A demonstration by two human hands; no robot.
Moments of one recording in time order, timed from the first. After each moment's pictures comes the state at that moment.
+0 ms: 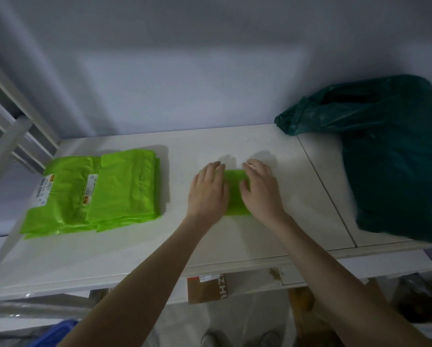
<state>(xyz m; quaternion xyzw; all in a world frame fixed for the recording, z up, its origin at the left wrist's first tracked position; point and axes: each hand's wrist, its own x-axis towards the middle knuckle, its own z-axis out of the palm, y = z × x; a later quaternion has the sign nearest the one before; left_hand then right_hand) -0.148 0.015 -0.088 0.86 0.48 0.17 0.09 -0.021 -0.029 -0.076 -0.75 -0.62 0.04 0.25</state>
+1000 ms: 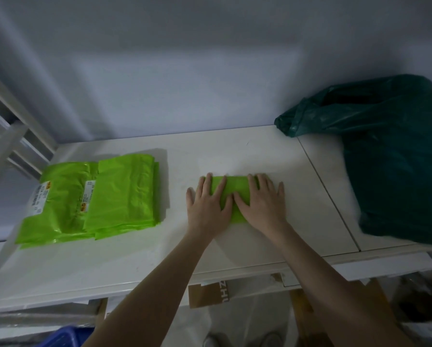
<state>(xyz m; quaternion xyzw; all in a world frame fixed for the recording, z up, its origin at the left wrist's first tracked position) -0.149 0.013 -0.122 0.83 0.54 0.09 0.12 -0.016 -0.029 -0.106 -0.81 -0.58 0.02 0.06</state>
